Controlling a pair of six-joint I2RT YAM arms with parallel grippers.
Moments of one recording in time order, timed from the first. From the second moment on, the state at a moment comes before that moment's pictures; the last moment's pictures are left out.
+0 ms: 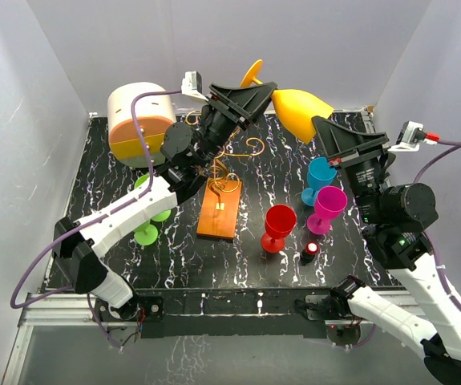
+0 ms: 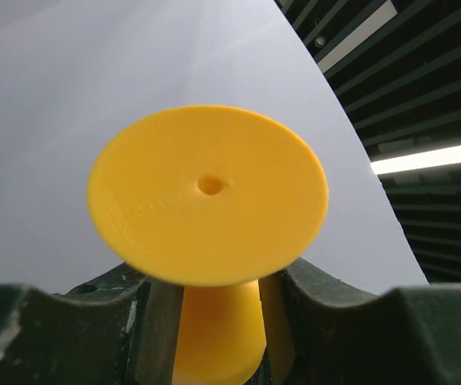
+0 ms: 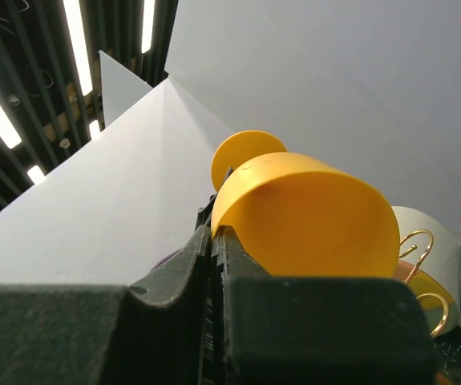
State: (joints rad) left arm -0.84 1.54 1.45 0.64 -0.04 -1.29; right arm 0.59 0.74 1.07 0.20 0.20 0.95
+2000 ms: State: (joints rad) left arm -0.85 0.89 1.23 -0.16 0.30 -0.31; right arm 0.59 0.95 1.40 -0.41 -0.53 0.45
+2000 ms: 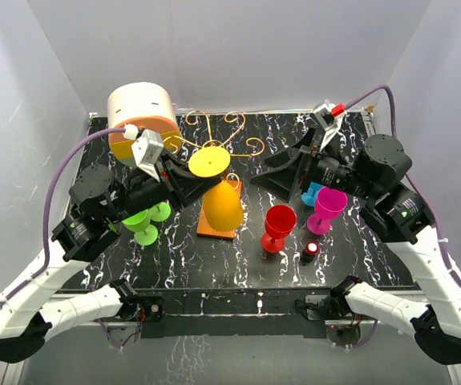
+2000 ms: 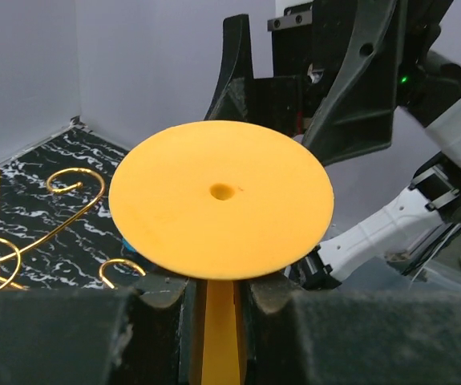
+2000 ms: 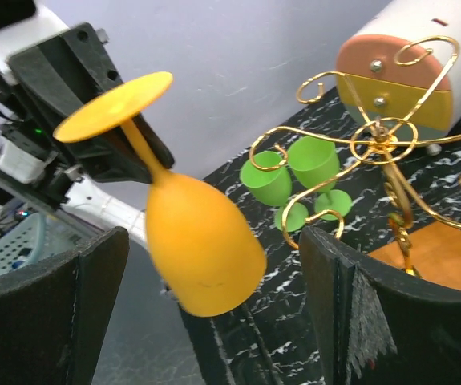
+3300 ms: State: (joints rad) left arm -0.85 0.76 1.00 -0.28 0.15 0.03; right arm 0.74 1.12 1.15 0.00 -0.49 1.28
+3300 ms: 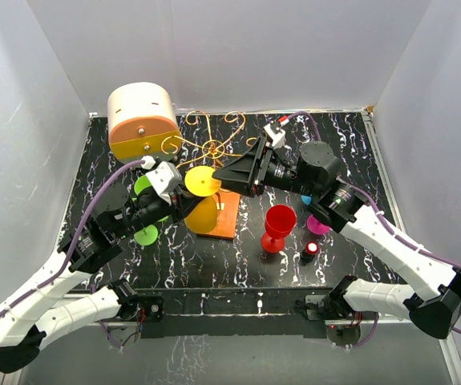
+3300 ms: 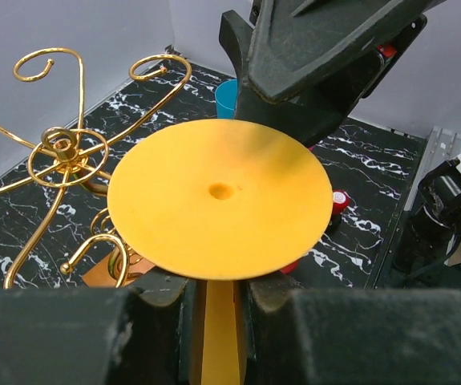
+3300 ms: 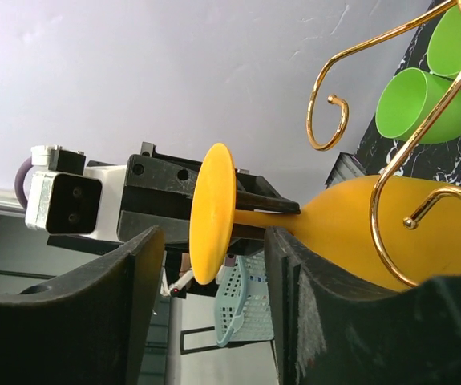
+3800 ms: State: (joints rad) left arm -0.85 0.77 1.00 -0.24 0.15 0.03; right arm 0.74 1.14 1.15 0.03 -0.48 1.35
